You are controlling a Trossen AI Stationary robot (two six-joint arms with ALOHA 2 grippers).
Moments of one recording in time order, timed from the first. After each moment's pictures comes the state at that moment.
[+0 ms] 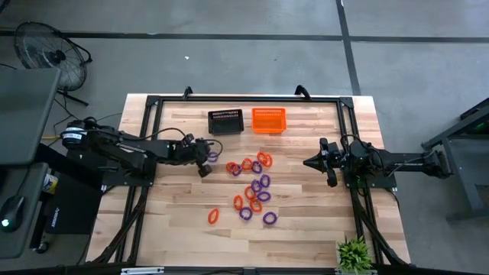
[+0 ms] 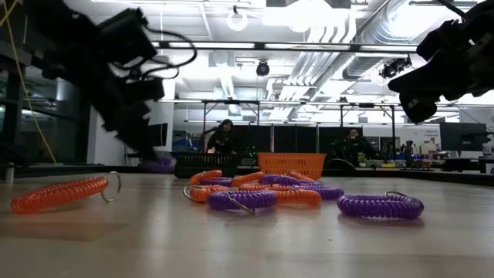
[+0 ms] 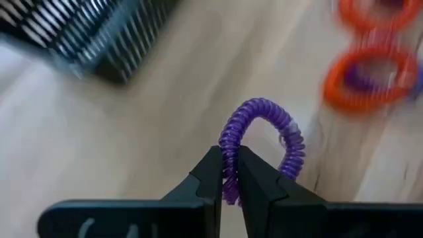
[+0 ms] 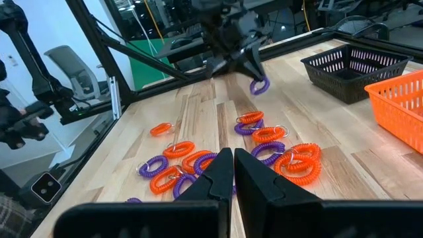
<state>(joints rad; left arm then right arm) 0.03 1.27 0.51 -0.14 -0.40 -0.36 -0.07 0.18 0.01 0.04 -0.11 0.31</state>
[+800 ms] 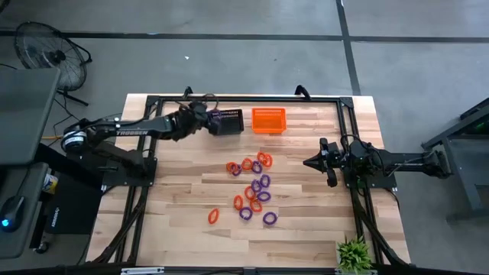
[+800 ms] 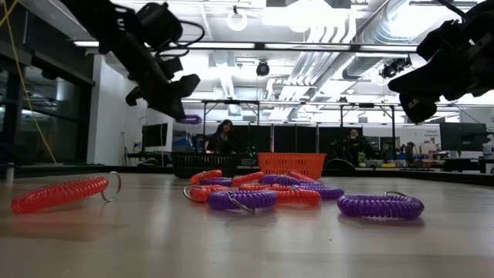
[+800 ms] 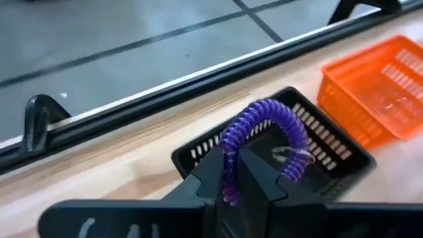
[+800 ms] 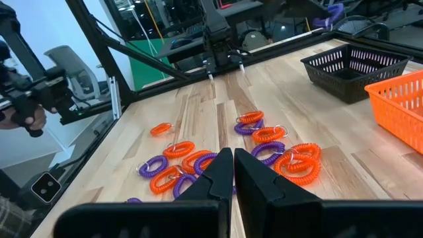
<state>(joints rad) 0.40 1.29 0.73 -0.11 -0.52 -0.46 -0.07 0.18 0.01 0.04 -0.11 0.31</state>
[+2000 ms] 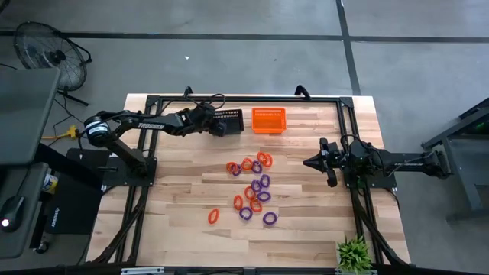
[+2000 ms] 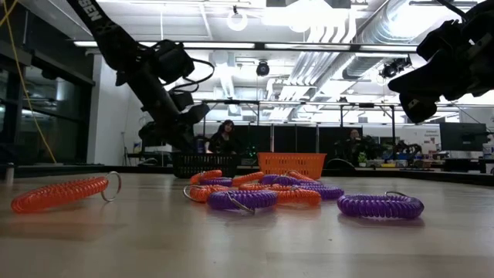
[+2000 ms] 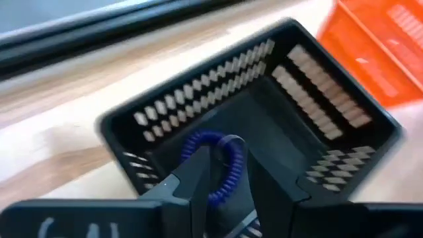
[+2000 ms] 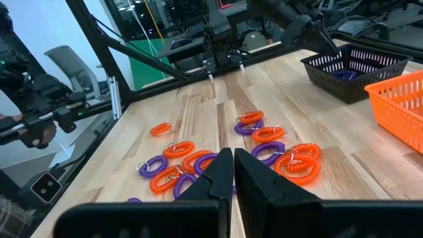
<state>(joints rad) 0.50 1.52 0.73 0.03 -0.22 -0.48 -0.07 0.18 0.01 0.04 -0.11 0.31</state>
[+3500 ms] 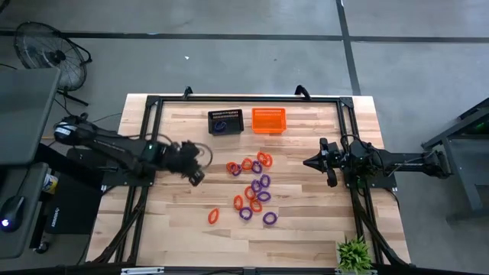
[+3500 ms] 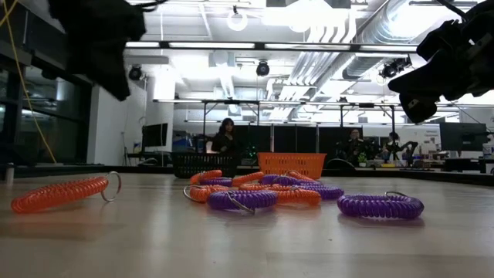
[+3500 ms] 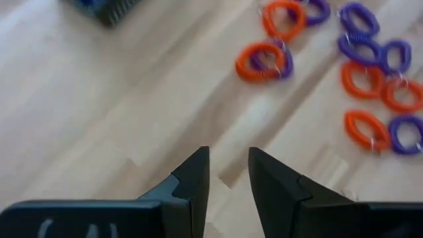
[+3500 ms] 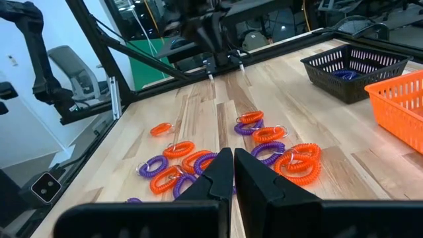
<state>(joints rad) -0.28 1.11 0.85 -0.84 -0.39 -0.97 -0.07 0.18 0.01 0.04 -0.11 0.31</state>
